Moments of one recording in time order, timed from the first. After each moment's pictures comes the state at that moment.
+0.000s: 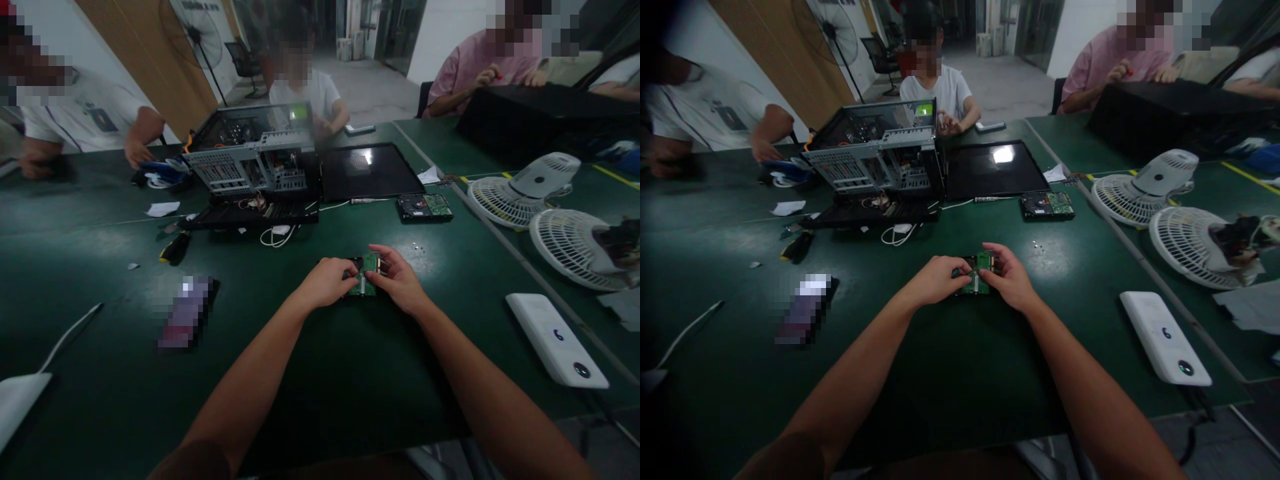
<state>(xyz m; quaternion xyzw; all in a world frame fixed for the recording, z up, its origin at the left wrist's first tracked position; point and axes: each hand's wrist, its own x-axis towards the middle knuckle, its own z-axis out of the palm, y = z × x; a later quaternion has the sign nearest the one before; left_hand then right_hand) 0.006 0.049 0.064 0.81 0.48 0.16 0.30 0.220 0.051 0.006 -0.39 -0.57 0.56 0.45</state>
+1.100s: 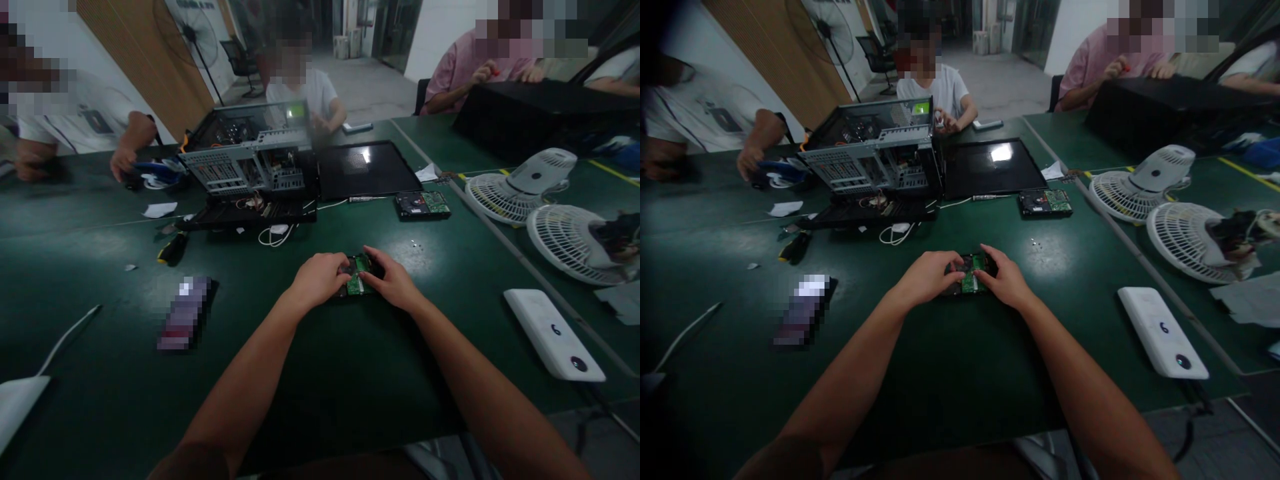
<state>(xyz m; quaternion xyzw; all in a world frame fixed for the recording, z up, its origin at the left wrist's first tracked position) -0.001 0.048 0.071 0.81 0.52 0.13 0.23 0.226 0.057 -0.006 -0.46 -0.69 0.40 0.39</state>
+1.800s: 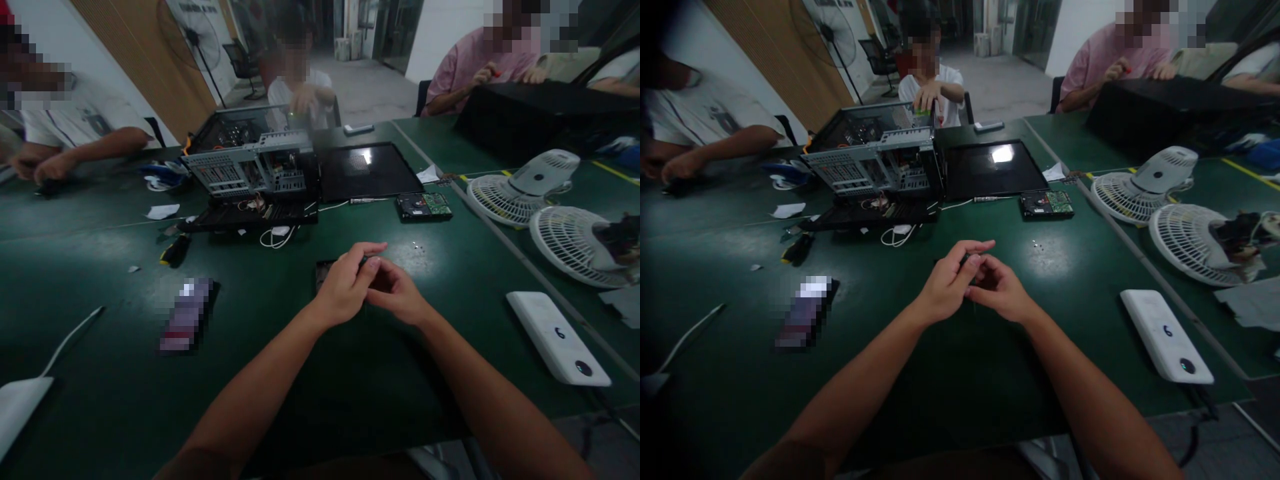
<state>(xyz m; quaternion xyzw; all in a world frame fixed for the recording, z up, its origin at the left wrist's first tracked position) 0.040 0.018 0.089 0.73 0.39 0.42 0.36 0.203 0.022 0.042 -0.31 -0.57 0.63 0.43</state>
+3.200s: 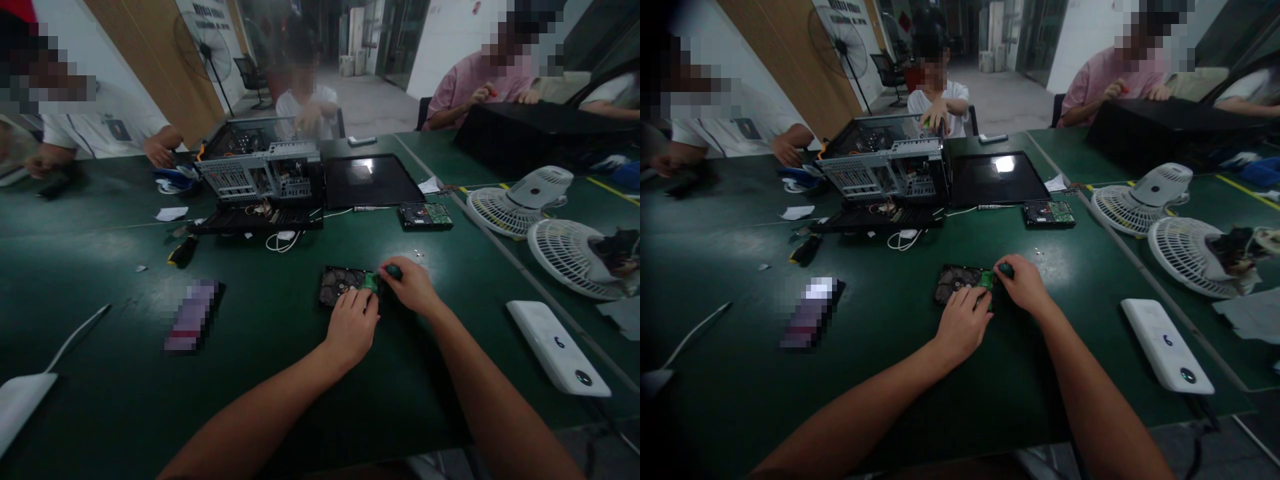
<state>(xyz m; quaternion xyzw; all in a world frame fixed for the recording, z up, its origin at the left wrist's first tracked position) 0.055 -0.035 0.013 0.85 0.49 0.20 -0.01 0.248 0.065 0.015 -0.52 -0.79 0.17 0.28</state>
